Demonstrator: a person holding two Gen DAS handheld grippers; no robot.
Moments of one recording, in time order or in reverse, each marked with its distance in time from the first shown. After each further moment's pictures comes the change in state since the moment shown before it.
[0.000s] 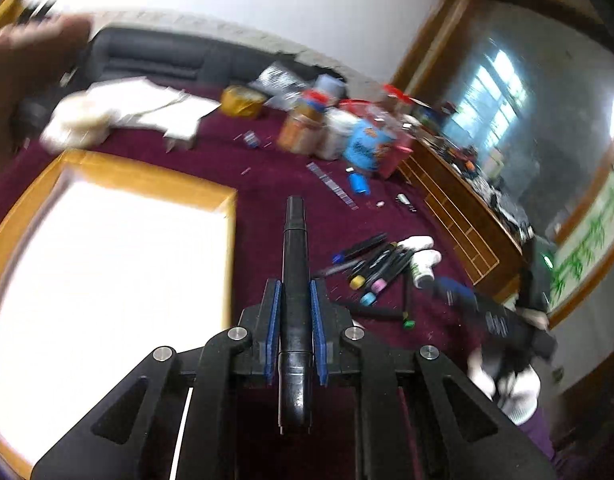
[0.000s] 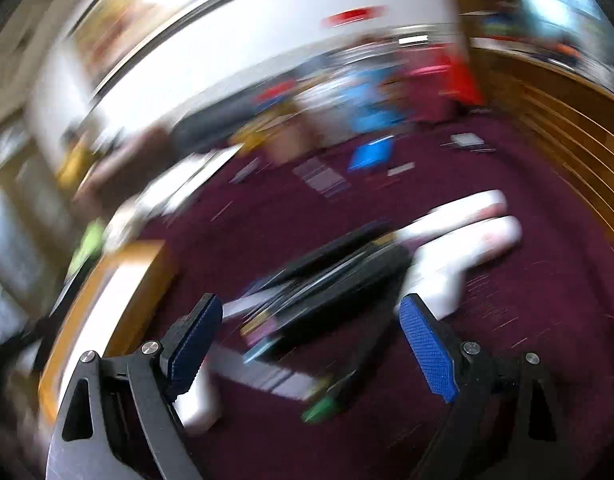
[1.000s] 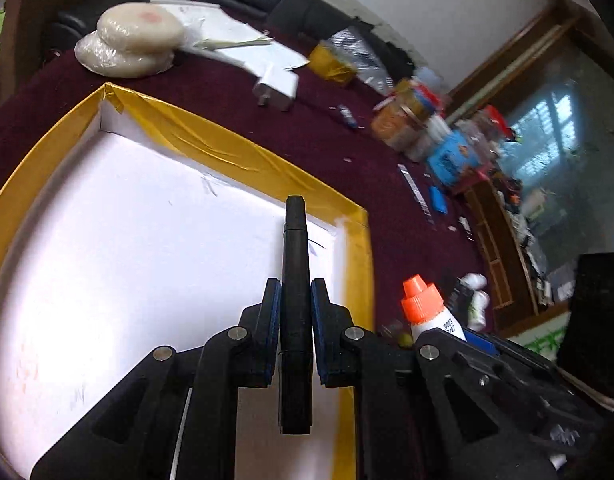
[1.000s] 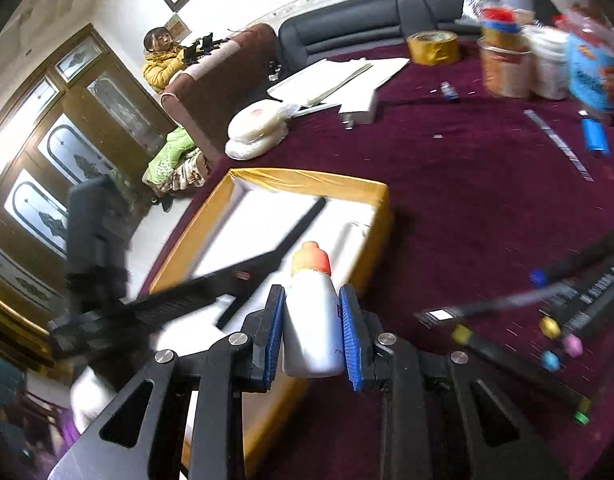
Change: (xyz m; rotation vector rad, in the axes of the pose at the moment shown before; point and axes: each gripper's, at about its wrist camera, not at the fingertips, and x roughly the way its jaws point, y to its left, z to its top) left arm 0.066 0.116 0.037 -0.253 0.163 0.037; right arm 0.086 0.178 0.024 -0.090 0.305 0.276
